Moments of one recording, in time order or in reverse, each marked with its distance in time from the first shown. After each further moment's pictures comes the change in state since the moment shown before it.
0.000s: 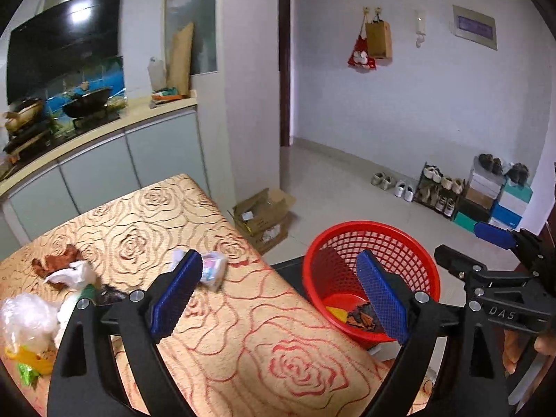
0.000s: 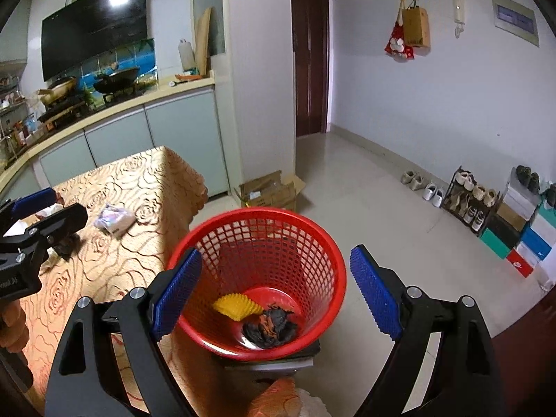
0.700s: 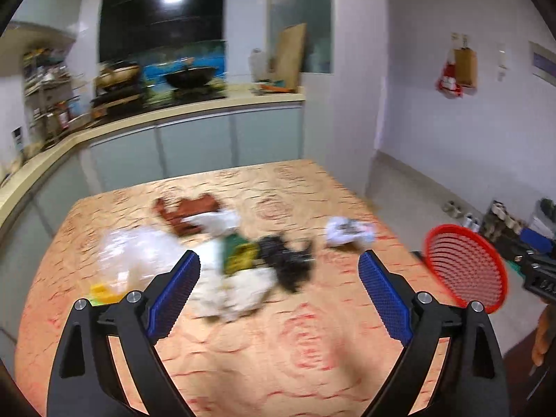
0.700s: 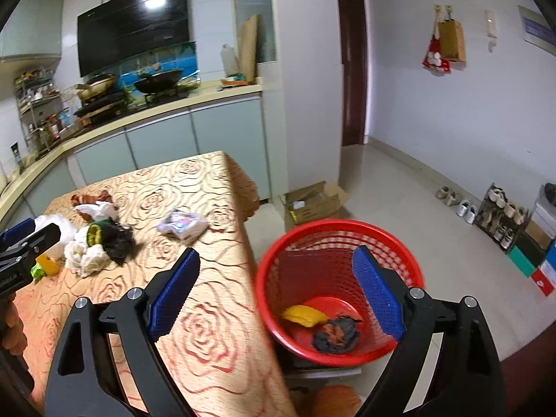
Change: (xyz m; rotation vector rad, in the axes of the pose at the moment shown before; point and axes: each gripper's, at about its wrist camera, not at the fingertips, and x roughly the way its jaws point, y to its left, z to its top) left arm -0.072 0.130 -0.053 -0.210 -0.012 0.319; right arm -0.006 0.082 0.003 -0.064 -0.023 0.149
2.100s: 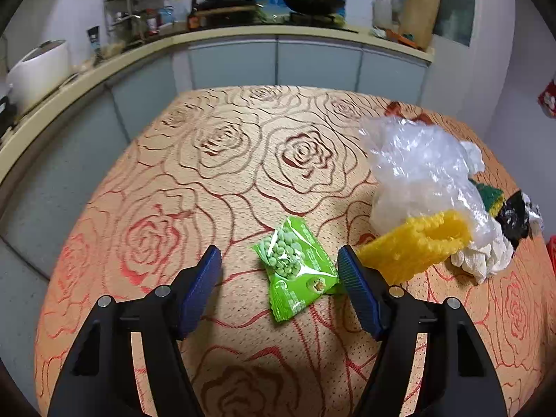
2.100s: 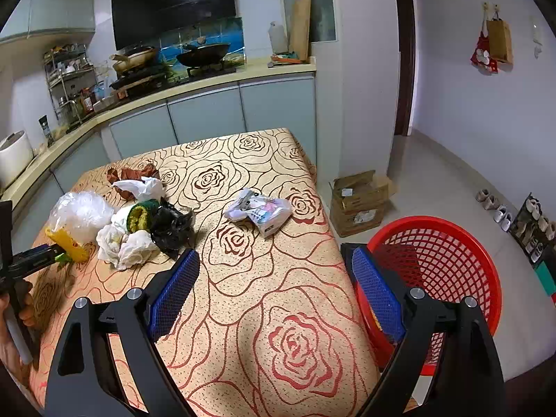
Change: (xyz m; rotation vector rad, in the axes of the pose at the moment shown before) left arm 0.061 0.197 -0.058 -0.225 0.266 0.251; right arm 0.041 0.076 0.000 -0.075 0.081 0.133
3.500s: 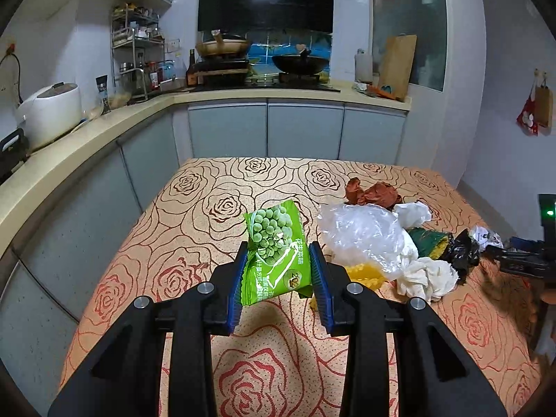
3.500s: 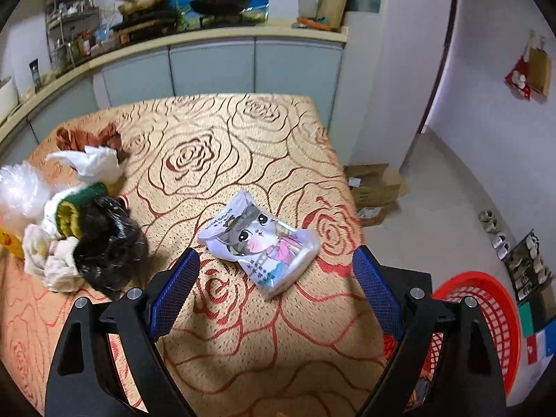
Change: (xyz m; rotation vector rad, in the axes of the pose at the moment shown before) left arm -0.085 -0.006 0.010 0.010 -0.246 -0.032; right arm 0.135 0.016 0.033 -0.170 0.174 -0.017
